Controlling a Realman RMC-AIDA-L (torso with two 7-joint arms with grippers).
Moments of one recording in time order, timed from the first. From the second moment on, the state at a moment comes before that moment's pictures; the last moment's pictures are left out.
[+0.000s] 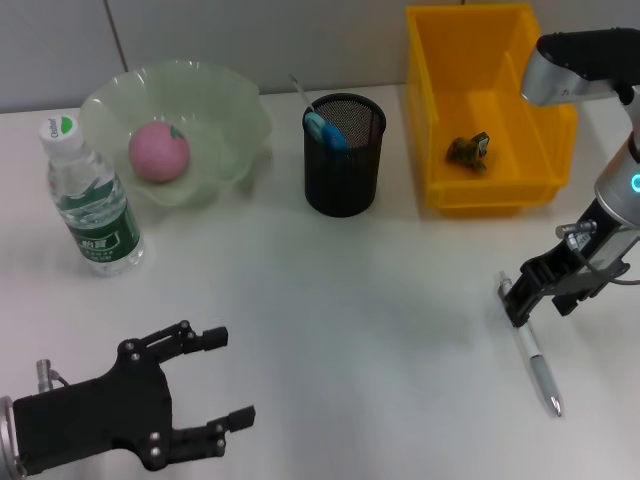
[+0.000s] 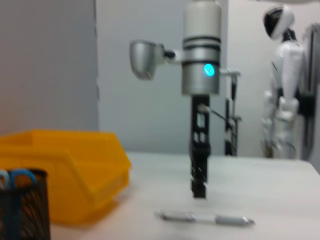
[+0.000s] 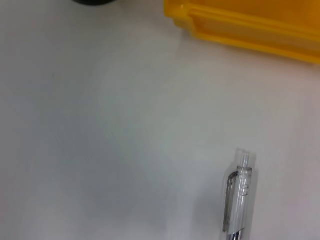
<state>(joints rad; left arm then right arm) -0.33 -2.04 1.01 0.41 1.66 1.65 -0.76 0.76 2.08 -1.12 -1.14 -2.85 -1.78 2.96</state>
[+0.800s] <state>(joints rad) -0.33 -2.04 1.00 0.49 1.74 1.62 -0.84 0.78 2.09 -1.18 -1.04 -2.85 -1.65 2.96</state>
